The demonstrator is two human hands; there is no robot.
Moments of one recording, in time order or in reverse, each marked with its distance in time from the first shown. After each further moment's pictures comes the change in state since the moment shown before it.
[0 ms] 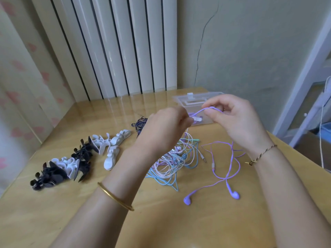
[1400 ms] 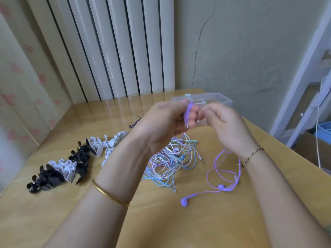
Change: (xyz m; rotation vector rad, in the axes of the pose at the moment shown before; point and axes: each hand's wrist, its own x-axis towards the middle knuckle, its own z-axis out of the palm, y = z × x) left_hand 0.001 0.015 -0.012 -1.181 -0.210 -0.279; right_hand 0.001 0.019 0.007 -0.166 -0.057 -0.073
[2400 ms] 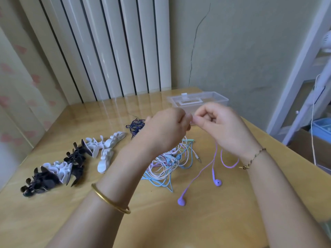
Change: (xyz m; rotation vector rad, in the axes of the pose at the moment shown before) left_hand 0.009 -0.013 0.000 1.048 0.122 0.174; right_hand -0.006 -0.005 -0.004 0.081 -0.080 0.013
